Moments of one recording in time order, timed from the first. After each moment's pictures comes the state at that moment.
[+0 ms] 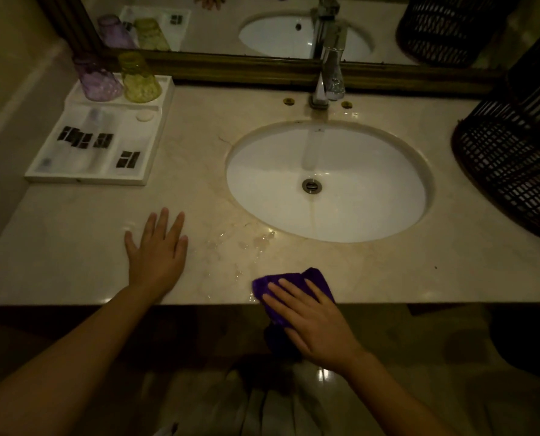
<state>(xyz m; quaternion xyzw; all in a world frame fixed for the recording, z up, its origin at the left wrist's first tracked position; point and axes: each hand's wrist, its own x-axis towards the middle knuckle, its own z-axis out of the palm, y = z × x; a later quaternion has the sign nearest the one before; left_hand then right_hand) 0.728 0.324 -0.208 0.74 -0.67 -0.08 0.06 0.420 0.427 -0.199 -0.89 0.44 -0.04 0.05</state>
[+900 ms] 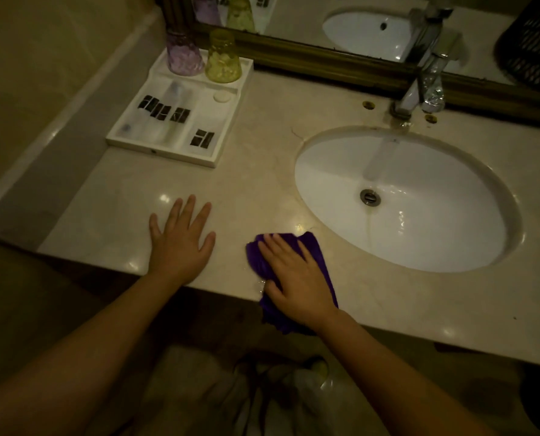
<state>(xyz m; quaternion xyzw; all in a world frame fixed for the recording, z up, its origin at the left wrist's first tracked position) 0.784 0.341 -0.204 0.76 -0.65 -0.06 0.05 0.545 0.348 -0.189 -0.88 0.43 -0.07 0.18</state>
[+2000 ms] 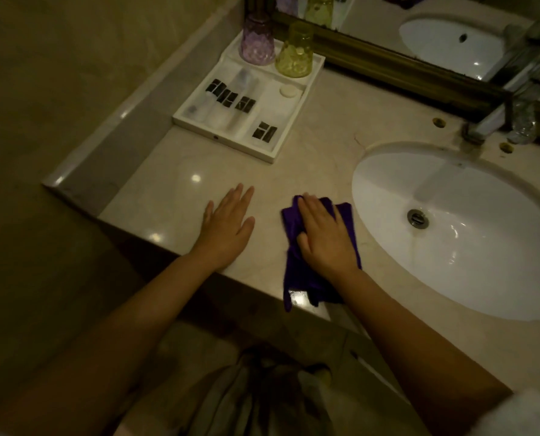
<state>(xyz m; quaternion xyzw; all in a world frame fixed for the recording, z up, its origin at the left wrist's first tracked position) 0.800 0.337 -0.197 0.74 -0.61 -0.21 0.17 0.601 0.275 -0.181 -0.88 0.45 -0.03 0.13</state>
